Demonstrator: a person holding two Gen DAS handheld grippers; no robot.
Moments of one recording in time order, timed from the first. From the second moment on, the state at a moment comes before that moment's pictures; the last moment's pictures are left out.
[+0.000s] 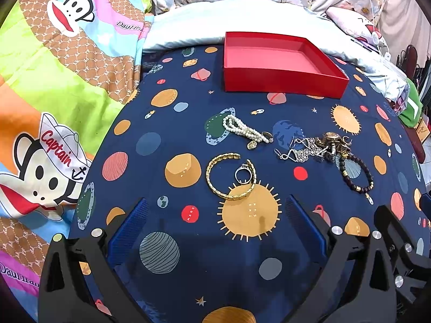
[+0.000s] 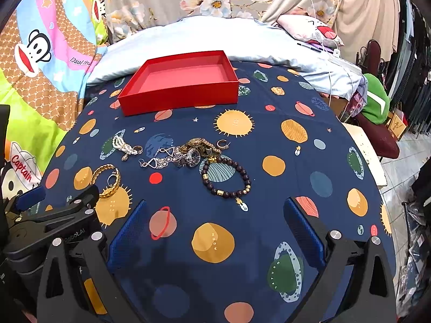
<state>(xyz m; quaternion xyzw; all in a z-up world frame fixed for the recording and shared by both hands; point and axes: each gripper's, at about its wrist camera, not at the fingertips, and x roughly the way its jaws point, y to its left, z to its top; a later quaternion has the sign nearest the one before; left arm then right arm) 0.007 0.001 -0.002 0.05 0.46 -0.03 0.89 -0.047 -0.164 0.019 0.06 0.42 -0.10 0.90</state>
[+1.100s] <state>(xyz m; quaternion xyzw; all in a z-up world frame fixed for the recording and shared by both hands) 0.007 0.003 -0.001 0.05 0.46 -0.02 0.89 -0.045 -0.158 0.015 0.06 0.42 -0.10 0.90</state>
